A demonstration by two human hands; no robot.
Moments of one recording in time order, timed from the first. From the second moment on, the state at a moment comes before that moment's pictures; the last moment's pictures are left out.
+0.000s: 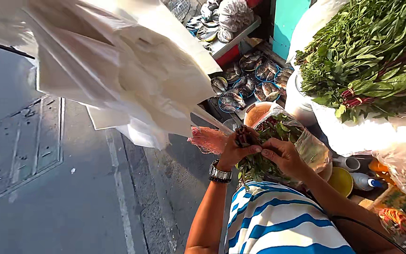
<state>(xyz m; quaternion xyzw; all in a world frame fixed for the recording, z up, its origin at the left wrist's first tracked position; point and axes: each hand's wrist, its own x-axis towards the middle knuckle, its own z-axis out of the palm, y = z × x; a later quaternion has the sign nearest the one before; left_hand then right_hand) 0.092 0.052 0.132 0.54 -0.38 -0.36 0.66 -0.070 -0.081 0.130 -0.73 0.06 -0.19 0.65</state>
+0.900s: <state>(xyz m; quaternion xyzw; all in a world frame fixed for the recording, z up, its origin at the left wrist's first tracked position) 0.057 0.027 0.132 0.59 -0.41 -0.29 0.64 -0.104 -0.090 0.142 -0.81 0.17 -0.27 0.48</state>
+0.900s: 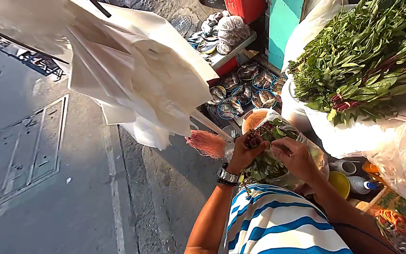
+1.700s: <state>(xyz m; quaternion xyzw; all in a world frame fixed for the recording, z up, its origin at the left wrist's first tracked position) 0.044 0.029 0.140 0.59 -0.44 -0.37 0.56 -0.089 -0.091 0.153 -0.77 0.11 -0.30 0.55</state>
